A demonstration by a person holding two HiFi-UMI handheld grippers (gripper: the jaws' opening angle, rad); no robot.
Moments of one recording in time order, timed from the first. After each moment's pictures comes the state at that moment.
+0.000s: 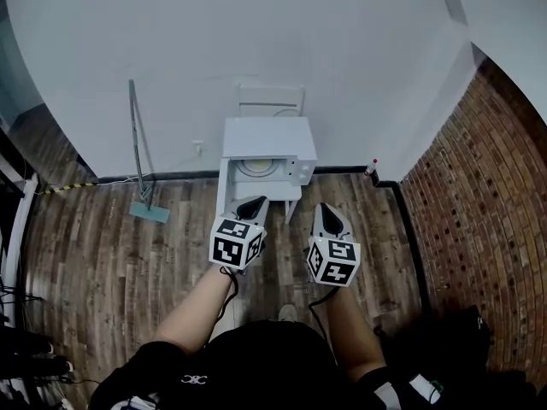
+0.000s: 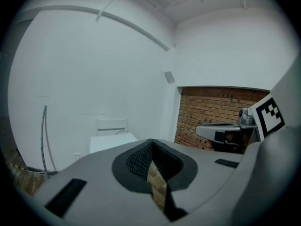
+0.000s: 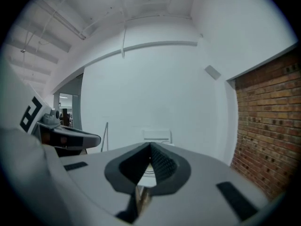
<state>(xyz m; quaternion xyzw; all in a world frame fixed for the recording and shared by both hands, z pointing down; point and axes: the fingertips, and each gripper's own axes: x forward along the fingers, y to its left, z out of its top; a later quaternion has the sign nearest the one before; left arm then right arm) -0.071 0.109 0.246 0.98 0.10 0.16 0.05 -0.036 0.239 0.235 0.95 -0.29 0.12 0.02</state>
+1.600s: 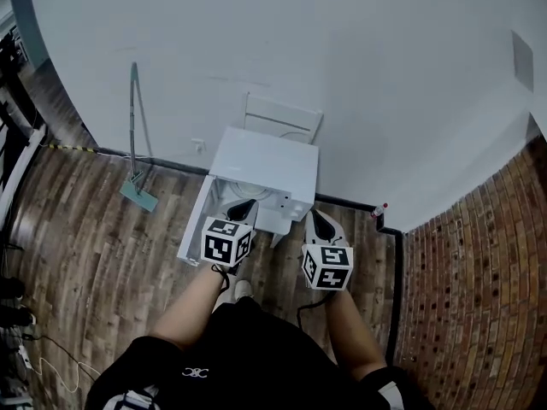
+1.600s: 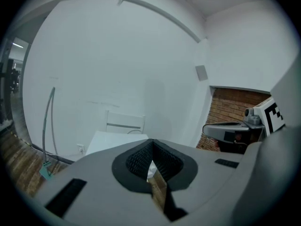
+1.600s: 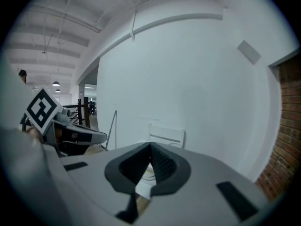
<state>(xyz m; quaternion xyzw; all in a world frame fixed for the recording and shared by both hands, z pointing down) 0.143 0.064 0.304 0.98 -0.02 0.18 0.13 0.200 0.192 0.275 0.88 -0.43 0.14 0.09</state>
